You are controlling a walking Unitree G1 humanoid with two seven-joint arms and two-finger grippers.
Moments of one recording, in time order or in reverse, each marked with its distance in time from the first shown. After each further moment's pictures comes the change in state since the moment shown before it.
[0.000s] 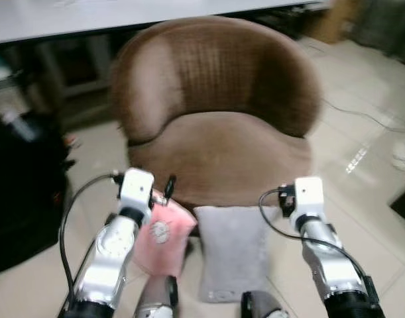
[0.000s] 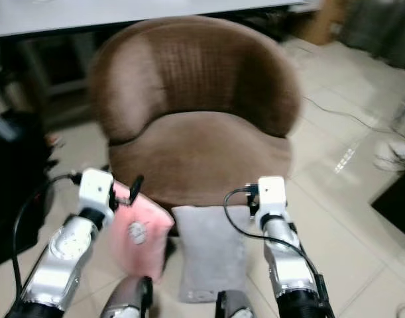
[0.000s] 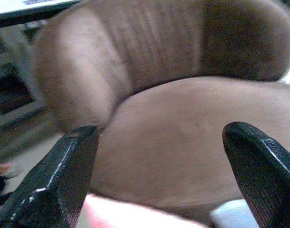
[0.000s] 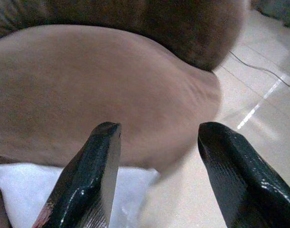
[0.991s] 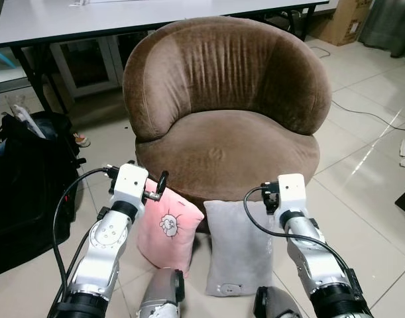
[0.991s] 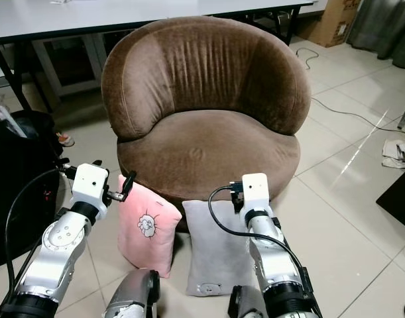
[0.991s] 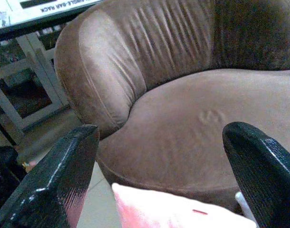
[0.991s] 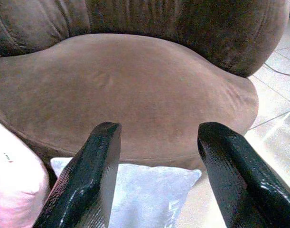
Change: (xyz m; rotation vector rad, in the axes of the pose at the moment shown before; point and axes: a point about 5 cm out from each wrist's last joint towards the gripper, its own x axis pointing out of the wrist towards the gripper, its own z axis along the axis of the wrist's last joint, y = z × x) left arm 0.004 0.010 0.000 0.031 0.016 0.019; right arm 0.005 0.022 0.000 0.008 -0.011 0.078
